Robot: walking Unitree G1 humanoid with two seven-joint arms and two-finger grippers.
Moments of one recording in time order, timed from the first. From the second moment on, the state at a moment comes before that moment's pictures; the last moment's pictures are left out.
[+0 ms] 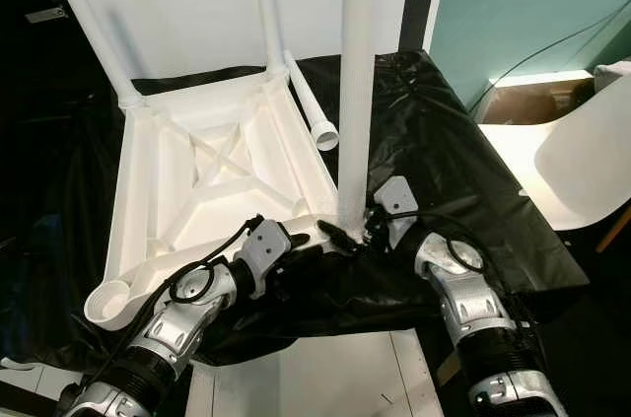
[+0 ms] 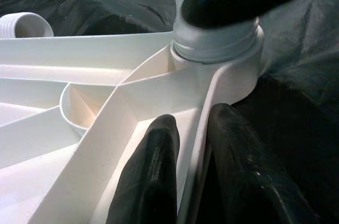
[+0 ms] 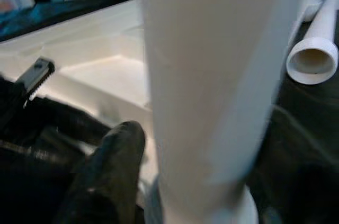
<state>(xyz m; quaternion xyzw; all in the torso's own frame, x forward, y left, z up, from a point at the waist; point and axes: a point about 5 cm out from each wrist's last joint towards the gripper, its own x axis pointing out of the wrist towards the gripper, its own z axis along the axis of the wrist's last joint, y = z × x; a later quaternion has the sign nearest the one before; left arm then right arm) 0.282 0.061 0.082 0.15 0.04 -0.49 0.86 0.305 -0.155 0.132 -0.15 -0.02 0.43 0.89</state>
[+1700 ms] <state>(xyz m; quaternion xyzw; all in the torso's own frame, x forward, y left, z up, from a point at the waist) 0.280 0.059 0.082 0.15 0.04 -0.49 0.86 0.309 -0.143 0.129 -0.13 -0.04 0.32 0.94</state>
